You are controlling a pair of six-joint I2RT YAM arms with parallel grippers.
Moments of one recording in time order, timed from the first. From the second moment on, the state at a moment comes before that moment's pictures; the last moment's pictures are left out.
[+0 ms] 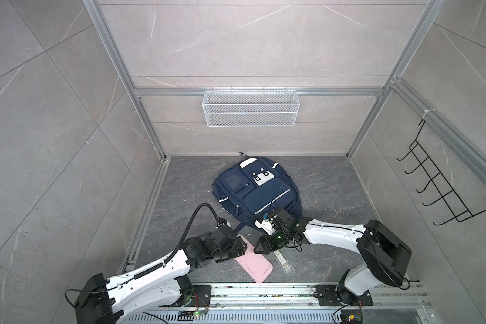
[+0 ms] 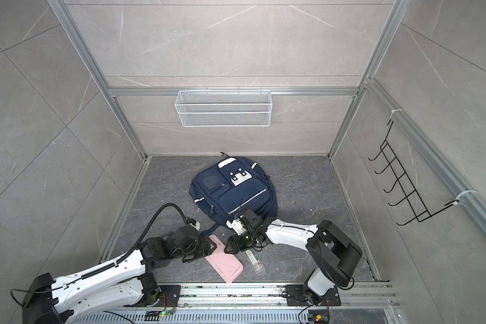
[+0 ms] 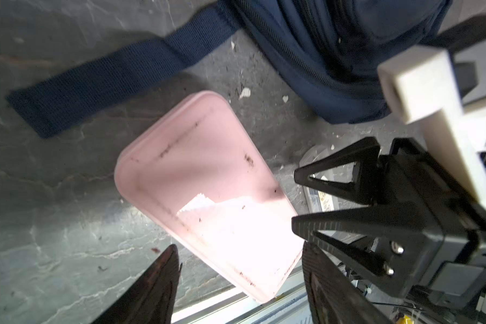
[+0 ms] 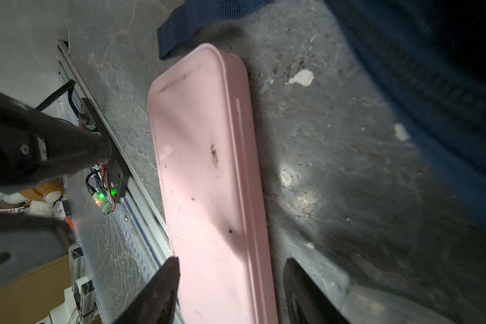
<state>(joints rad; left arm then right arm) -1.02 0.93 0.56 -0.57 -0.01 -1.19 0.84 1.59 0.80 -0.26 -0.57 0.45</state>
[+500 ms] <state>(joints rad) -1.24 1.10 0.51 -0.47 -0.06 -1.42 0.84 1.59 0.75 -0.20 -0.57 0.48</state>
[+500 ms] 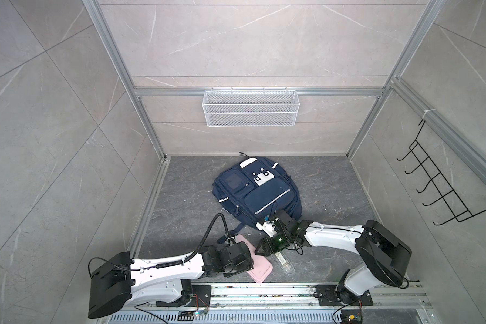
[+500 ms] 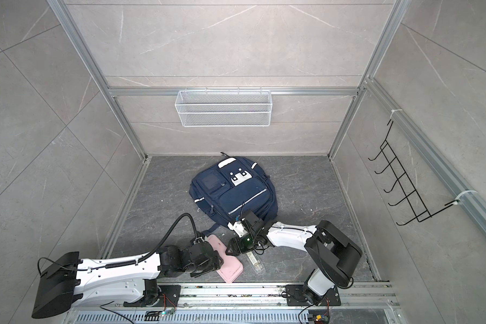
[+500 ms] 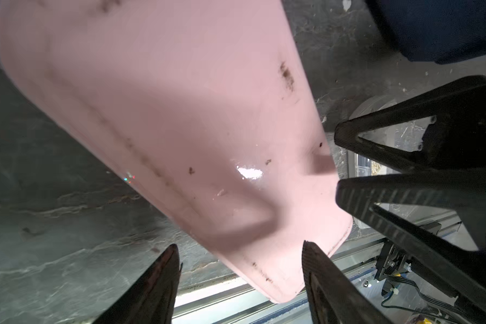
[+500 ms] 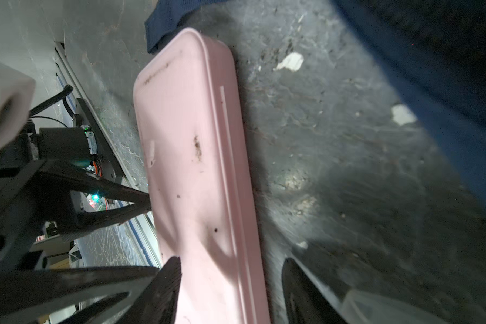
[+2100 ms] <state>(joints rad) -0.98 0.94 0.21 -0.07 -0.23 -1.48 0.87 1.83 0.93 -0.11 -0.58 0.60</state>
